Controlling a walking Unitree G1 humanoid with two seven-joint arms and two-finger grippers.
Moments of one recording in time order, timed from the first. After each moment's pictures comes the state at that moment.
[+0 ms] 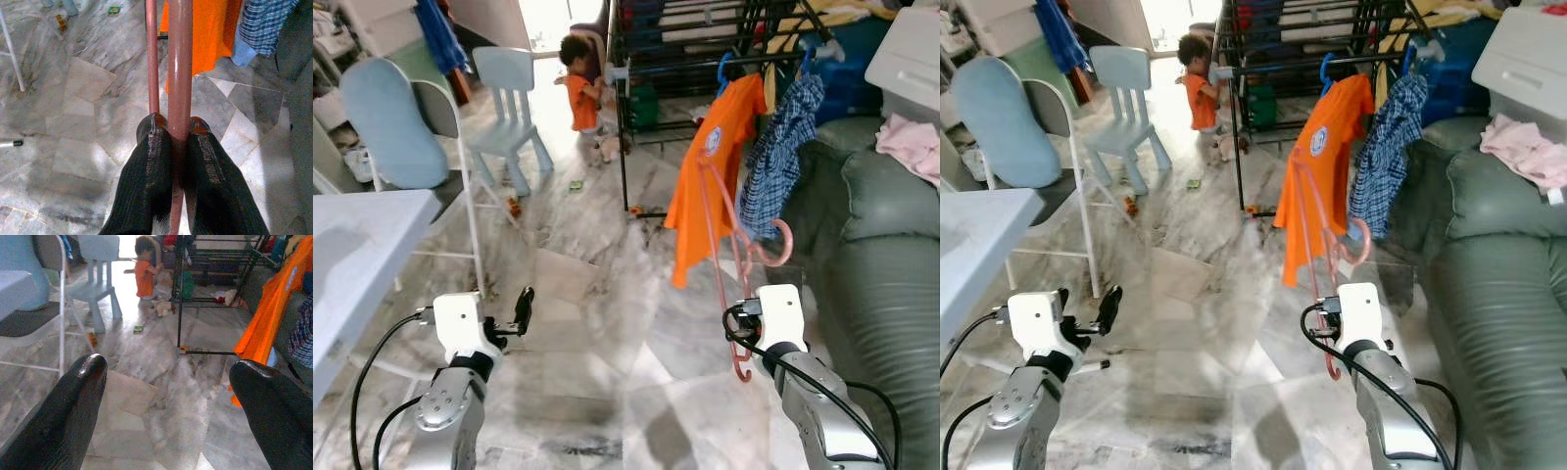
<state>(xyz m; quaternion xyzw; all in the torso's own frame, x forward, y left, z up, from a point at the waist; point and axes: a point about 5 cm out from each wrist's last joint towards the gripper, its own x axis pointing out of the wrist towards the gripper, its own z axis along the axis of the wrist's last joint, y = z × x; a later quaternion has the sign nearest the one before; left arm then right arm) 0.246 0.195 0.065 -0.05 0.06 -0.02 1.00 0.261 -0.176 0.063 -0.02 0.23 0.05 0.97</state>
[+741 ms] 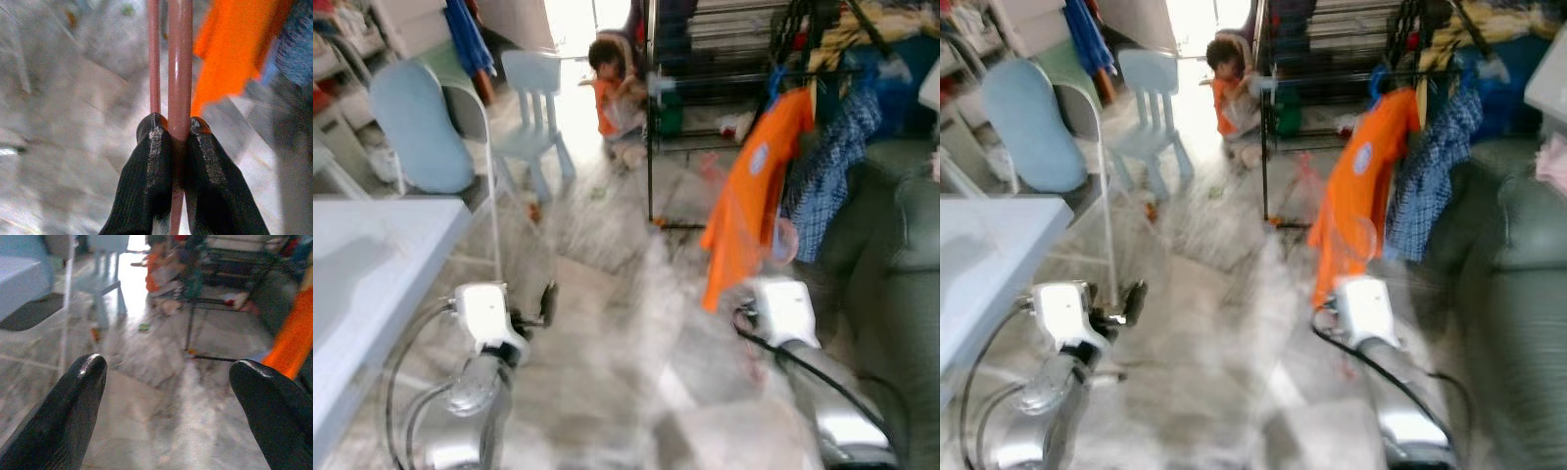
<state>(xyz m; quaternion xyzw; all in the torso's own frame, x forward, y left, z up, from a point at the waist) 0.263 0.182 0.058 -0.07 0.08 0.00 0.99 0.283 -0.163 0.070 -0.04 0.23 0.07 0.97</state>
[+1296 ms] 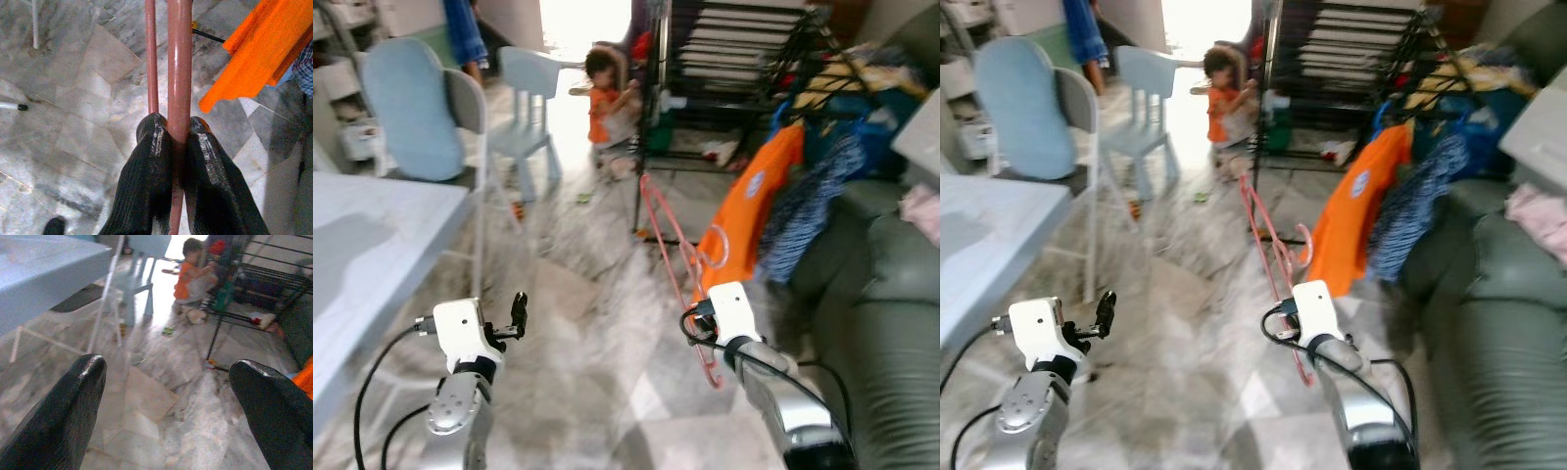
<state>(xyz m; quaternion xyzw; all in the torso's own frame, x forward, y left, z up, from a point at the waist) 0.245 0.194 0.055 -0.08 0.07 0.06 0.99 0.289 -0.142 0.052 -0.08 0.28 0.11 0.95</state>
